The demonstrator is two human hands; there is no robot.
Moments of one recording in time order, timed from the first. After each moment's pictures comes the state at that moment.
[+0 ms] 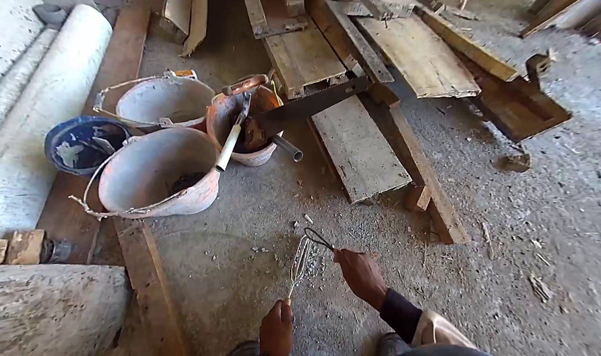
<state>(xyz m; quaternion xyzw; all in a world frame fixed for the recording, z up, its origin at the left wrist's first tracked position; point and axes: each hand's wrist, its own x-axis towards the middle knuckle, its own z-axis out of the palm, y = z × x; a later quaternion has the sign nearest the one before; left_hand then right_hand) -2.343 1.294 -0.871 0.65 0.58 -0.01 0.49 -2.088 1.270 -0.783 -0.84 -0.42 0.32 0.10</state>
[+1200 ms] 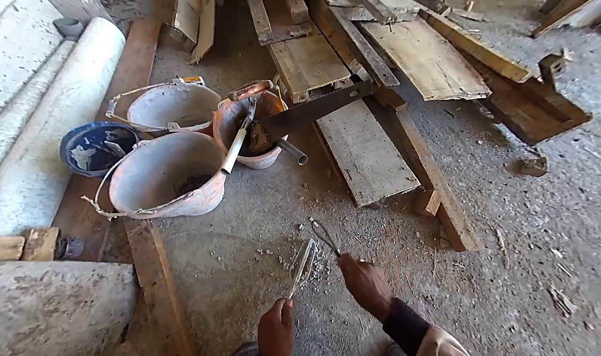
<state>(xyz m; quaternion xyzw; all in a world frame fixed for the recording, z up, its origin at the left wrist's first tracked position) -2.344 1.300 -0.871 0.72 0.56 0.08 0.41 -2.097 1.260 -0.796 -0.82 -0.54 0.14 0.10</state>
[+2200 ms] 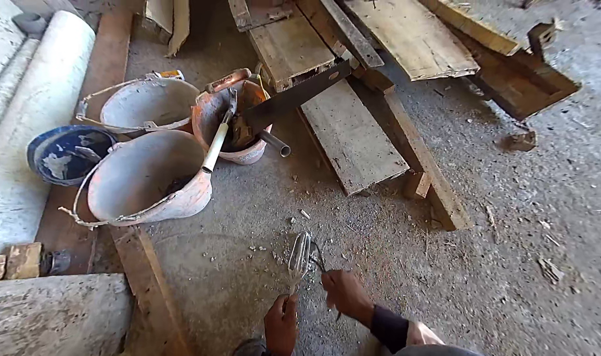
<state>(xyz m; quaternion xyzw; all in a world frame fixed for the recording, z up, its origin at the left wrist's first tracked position) -2.339 1.282 -0.877 0.64 0.57 0.12 0.50 -2.132 1.246 -0.813 -0.81 -0.32 0.48 0.13</state>
